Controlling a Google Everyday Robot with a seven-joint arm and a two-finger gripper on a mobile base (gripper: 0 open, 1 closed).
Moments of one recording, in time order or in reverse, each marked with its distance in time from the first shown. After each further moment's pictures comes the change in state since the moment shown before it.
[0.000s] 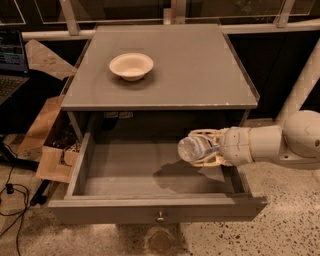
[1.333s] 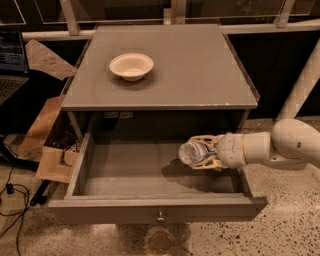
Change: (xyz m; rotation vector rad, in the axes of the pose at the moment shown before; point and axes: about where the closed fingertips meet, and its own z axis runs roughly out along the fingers) arm 0.056 0.014 0.035 -0.031 -0.044 0.068
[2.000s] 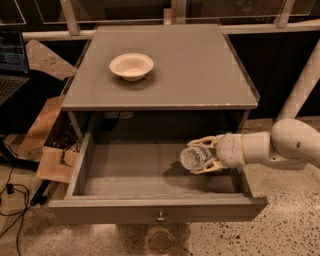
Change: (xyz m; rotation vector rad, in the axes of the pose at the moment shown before) arm 0.000 0.000 0.000 0.000 0.000 0.000
